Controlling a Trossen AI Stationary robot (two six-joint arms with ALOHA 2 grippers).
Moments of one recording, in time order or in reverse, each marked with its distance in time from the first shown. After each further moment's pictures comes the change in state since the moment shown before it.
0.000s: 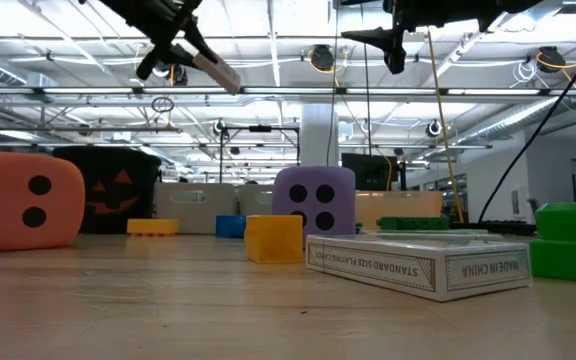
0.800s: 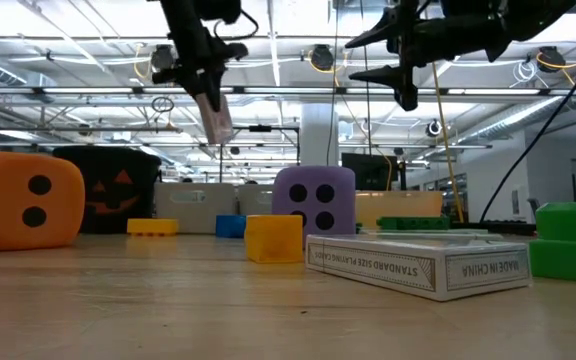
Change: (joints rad) left arm 0.083 0.527 0.591 -0.769 0.011 0.180; right arm 0.000 0.000 -0.178 0.087 0.015 0.133
